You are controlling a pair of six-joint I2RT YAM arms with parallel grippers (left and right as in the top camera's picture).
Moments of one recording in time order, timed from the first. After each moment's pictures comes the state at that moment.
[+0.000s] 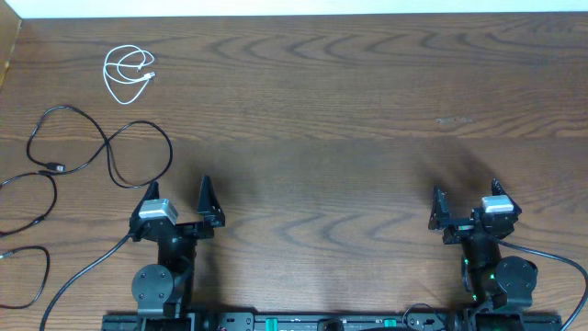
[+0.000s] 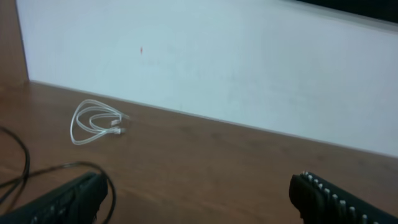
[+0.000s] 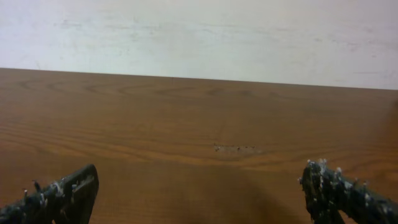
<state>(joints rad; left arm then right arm) -0.01 0.01 0.09 -0.04 -0.03 -0.22 -0.02 0.01 0.01 -0.07 -0.10 -0.01</state>
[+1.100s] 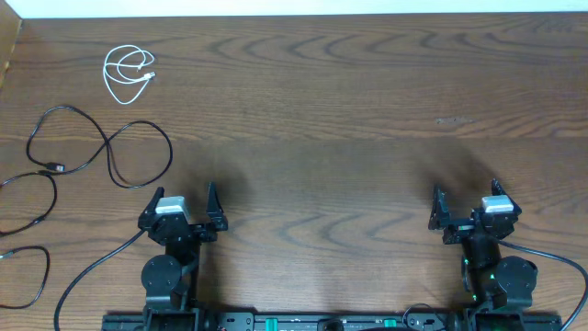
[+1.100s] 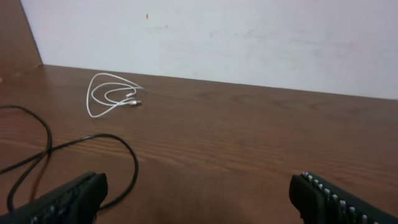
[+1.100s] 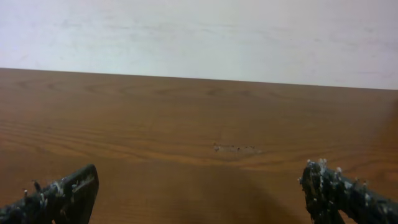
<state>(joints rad) -0.01 0.01 0.02 -0.11 -0.05 -0.09 -0.02 0.01 0.01 -0.07 -0.10 -0.01</state>
